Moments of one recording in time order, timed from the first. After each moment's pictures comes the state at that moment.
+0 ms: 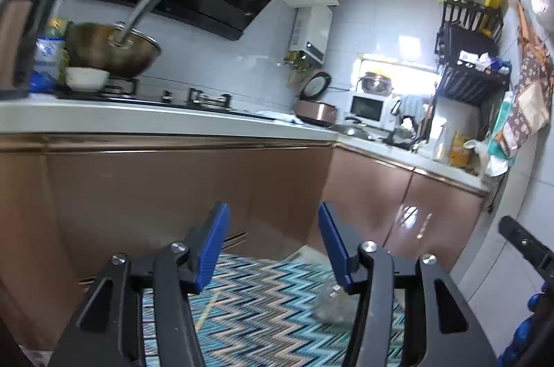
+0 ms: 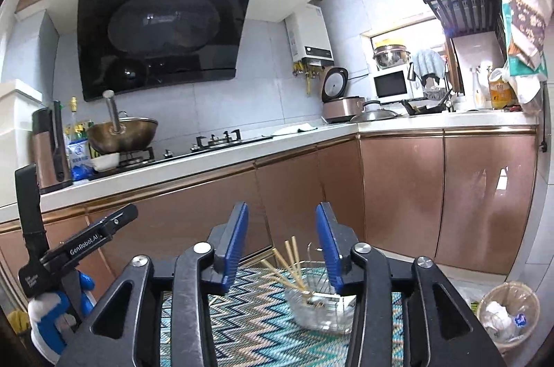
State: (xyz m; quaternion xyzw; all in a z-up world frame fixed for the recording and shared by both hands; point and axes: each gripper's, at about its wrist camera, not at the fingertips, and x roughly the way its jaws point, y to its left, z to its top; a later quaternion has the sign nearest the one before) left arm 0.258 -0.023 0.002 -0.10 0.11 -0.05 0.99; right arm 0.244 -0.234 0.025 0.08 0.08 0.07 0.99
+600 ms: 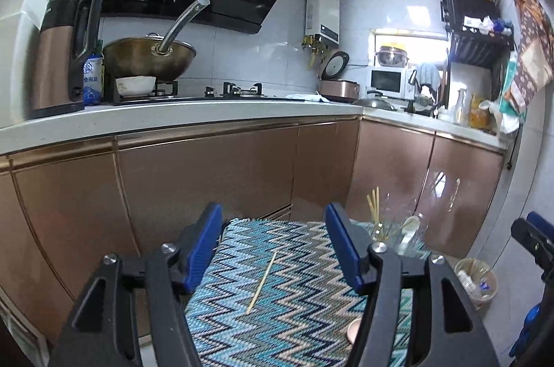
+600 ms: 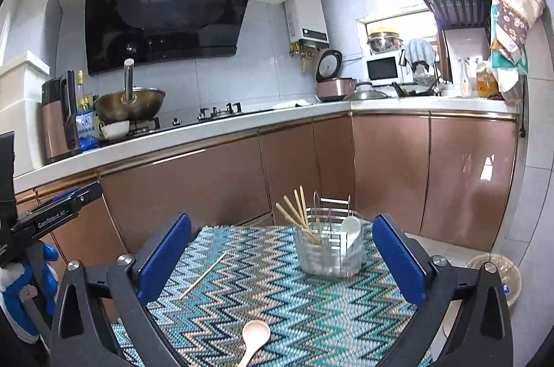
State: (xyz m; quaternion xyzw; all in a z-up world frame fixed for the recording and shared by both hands) left arm 0.160 0.010 -0.009 -0.03 0.14 0.00 0.99; right arm 0.175 -0.199 -0.007 0.06 0.13 0.05 0.99
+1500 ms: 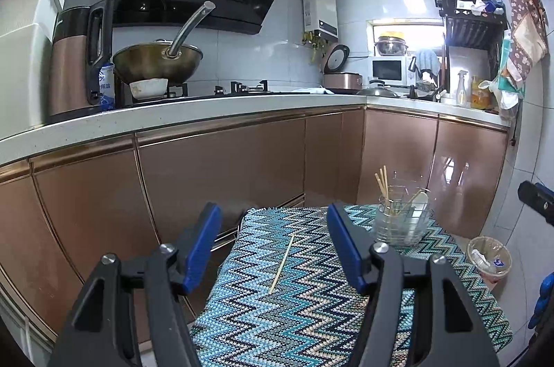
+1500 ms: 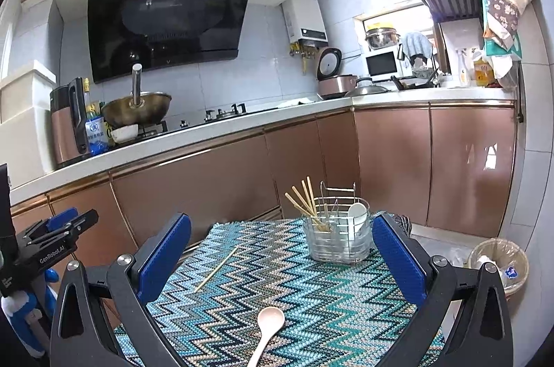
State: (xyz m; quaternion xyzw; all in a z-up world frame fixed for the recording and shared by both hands) left arm 0.133 0.016 -0.022 0.00 0.14 0.02 0.99; right arm 0.153 -0.199 -0.016 0.08 0.13 0.06 0.99
